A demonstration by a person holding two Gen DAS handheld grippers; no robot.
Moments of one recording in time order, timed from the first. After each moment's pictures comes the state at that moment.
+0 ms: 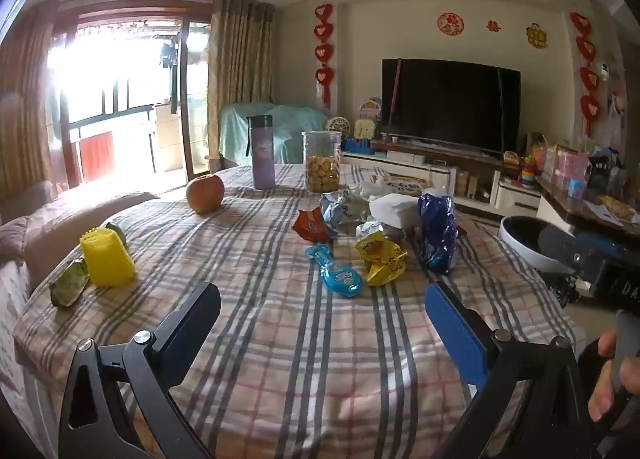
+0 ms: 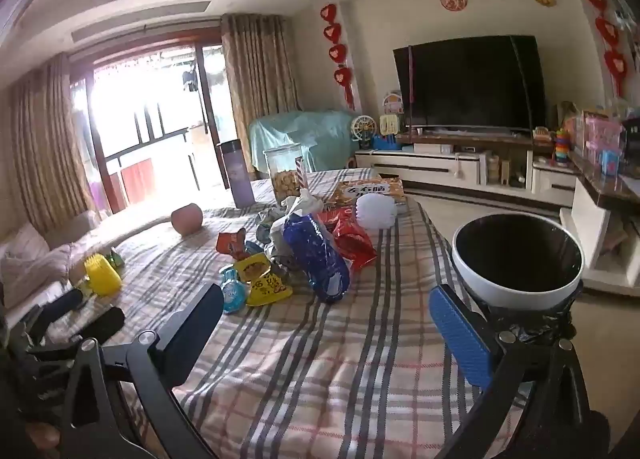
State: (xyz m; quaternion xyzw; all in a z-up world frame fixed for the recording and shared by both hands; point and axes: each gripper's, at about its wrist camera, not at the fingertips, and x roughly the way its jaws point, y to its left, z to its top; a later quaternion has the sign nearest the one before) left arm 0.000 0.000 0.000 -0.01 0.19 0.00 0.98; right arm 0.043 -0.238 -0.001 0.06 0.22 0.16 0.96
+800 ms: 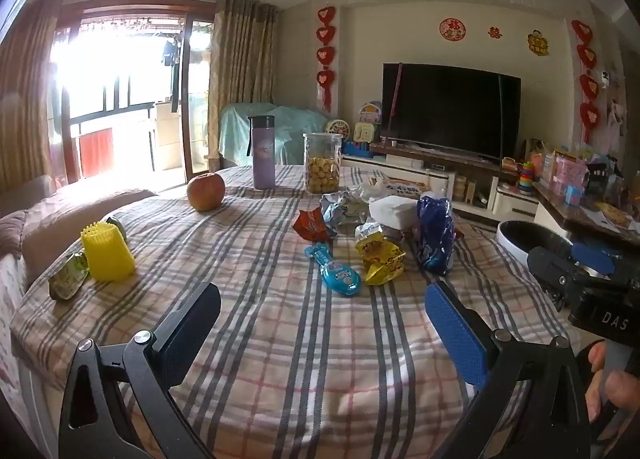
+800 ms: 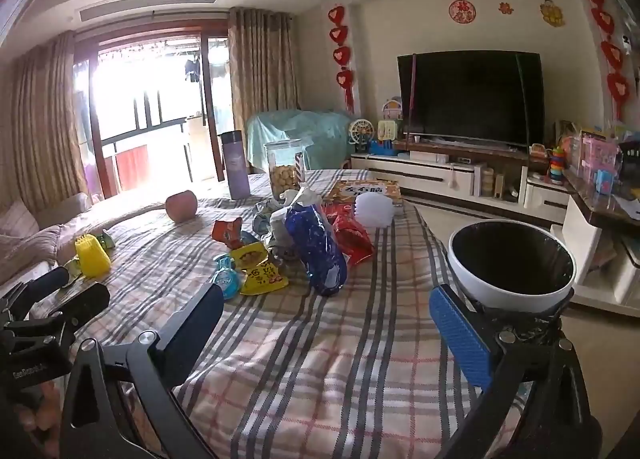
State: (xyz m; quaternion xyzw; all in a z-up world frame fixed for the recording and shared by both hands) left arm -0.006 0.004 -0.001 -0.02 0.20 0.00 0.98; right arm 0.028 -0.221 -0.004 0.00 0.23 0.15 0.96
